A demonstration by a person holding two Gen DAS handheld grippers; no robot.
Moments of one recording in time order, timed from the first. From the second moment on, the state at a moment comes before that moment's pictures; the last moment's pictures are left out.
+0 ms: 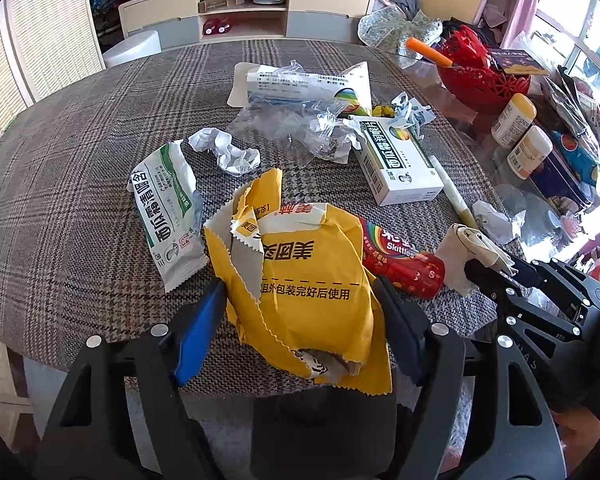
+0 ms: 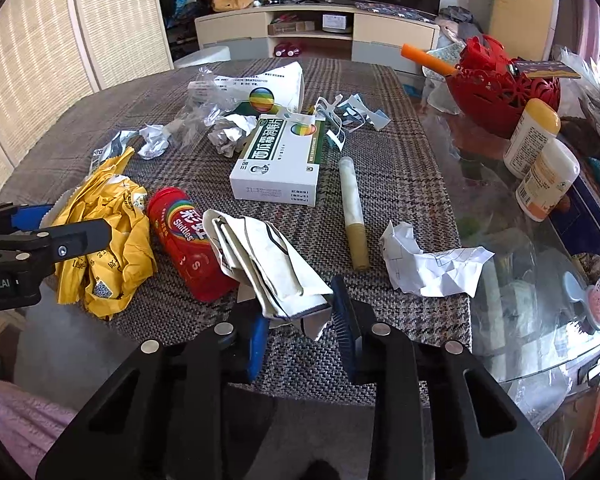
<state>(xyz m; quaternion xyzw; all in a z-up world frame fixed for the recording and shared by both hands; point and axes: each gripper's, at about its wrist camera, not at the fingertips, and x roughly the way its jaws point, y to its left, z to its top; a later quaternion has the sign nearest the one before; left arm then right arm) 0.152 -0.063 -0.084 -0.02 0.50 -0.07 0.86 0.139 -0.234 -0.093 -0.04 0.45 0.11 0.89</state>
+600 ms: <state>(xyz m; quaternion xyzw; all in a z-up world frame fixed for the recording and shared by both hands) 0.130 -0.055 -0.081 -0.03 0.49 -0.08 0.87 0.099 -0.231 -0.071 -0.03 0.42 0.11 0.90</state>
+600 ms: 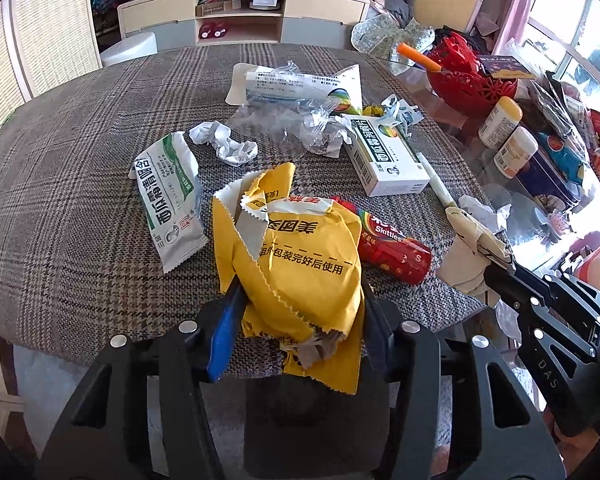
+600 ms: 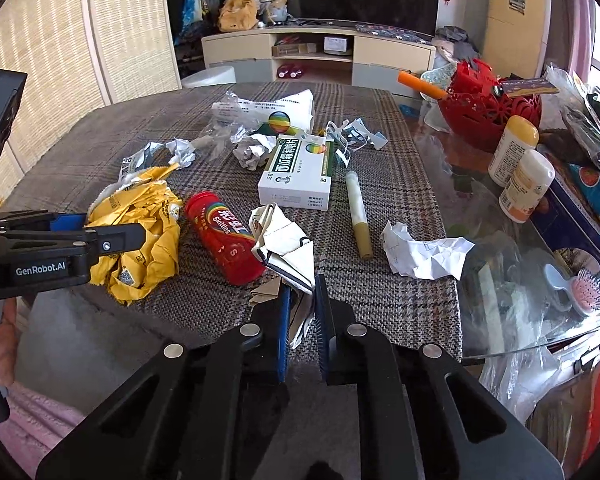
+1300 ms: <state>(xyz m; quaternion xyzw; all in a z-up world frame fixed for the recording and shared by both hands) -0.008 -0.039 -0.077 -0.03 0.45 -0.13 0.88 -0.010 -0.229 -0.097 0.02 0.45 0.13 0.89</state>
